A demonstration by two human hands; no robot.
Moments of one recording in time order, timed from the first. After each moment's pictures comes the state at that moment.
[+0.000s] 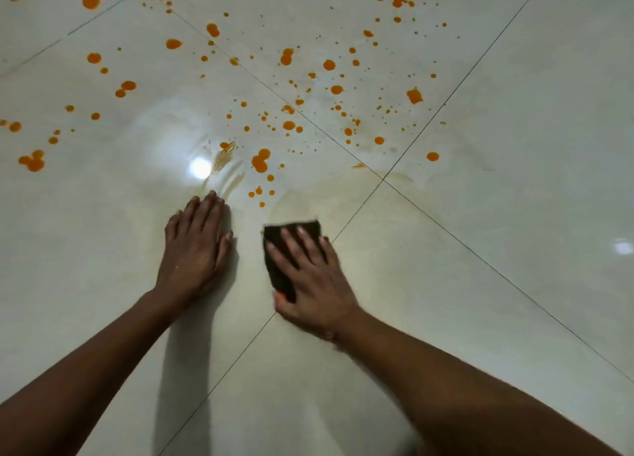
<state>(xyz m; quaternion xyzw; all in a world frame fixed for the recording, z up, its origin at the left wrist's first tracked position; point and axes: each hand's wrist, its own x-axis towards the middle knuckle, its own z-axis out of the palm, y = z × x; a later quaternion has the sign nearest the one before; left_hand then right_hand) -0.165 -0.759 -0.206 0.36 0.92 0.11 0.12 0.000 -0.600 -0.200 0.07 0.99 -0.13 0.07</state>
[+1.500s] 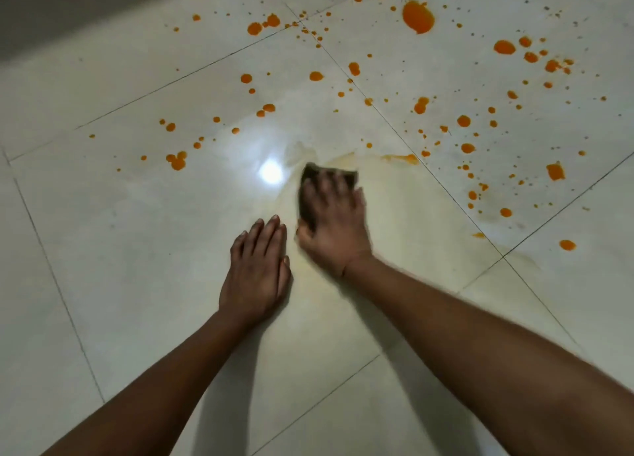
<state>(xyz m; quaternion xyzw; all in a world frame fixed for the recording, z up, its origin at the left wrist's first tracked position) -0.191 -0.801 -0.215 0.26 0.95 0.11 0.09 -0.204 -0.625 -0.206 0.08 0.99 -0.13 0.04</state>
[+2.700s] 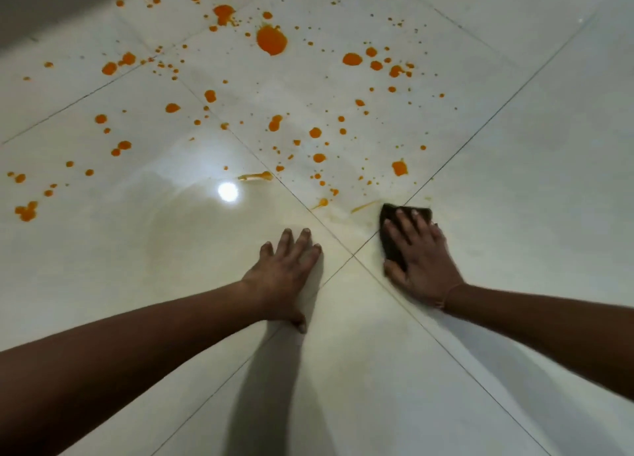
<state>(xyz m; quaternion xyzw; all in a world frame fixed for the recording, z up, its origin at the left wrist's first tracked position) -0.141 -0.548 -0.165 0.50 0.81 -0.13 0.27 -0.007 -0.292 -0.209 0.08 0.99 -0.06 0.04</state>
